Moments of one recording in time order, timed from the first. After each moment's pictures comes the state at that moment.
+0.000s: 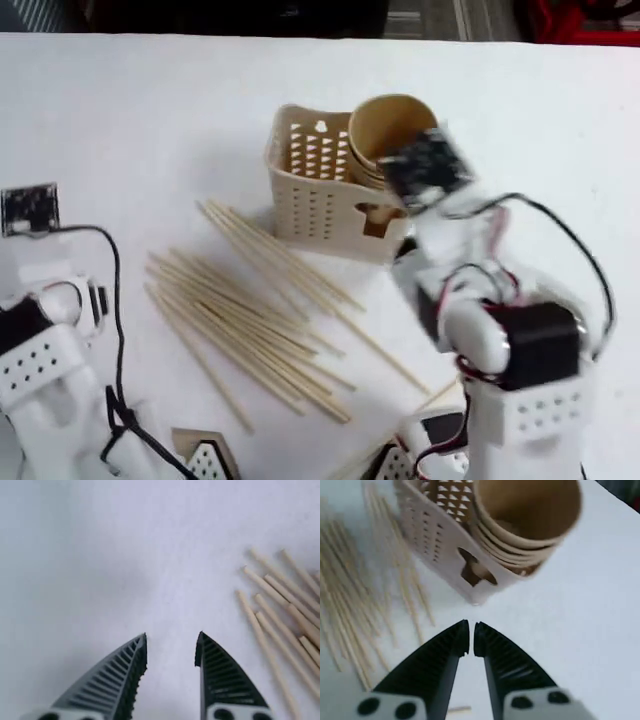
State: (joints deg) left arm -39.9 -50.0 57.2 67.0 -19.4; right arm -17.8 -45.1 5.8 97.9 24.7
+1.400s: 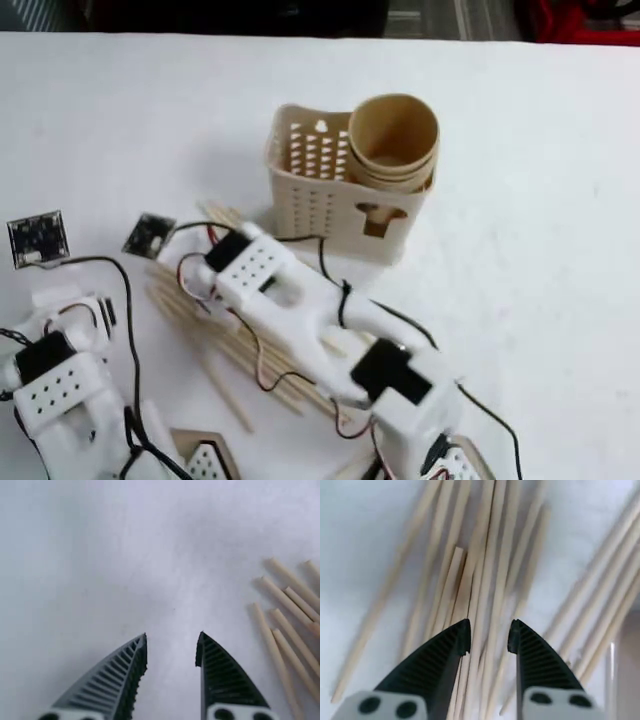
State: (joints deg) left arm -40.9 -57.8 72.6 53.9 -16.7; right arm -53.1 17.9 5.7 64.4 21.1
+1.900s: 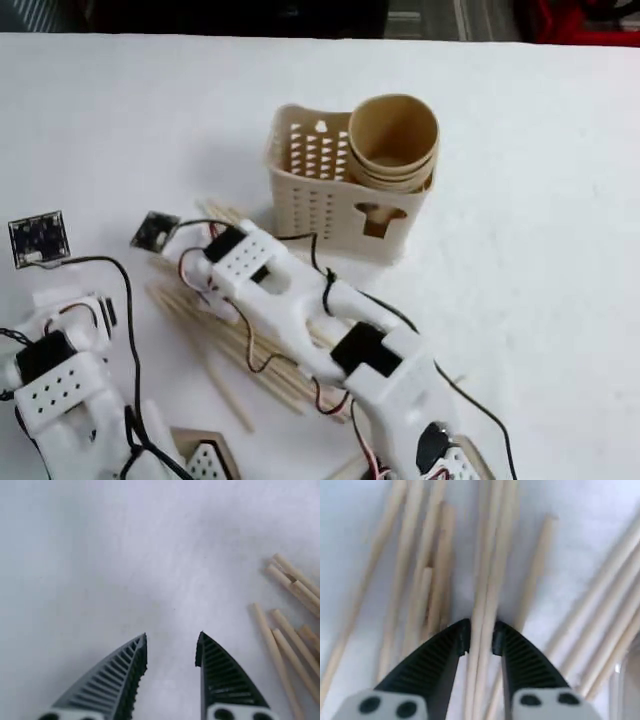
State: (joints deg) left arm -40.9 -57.8 72.6 53.9 -16.7; right arm -51.3 28.3 -0.8 63.2 21.1
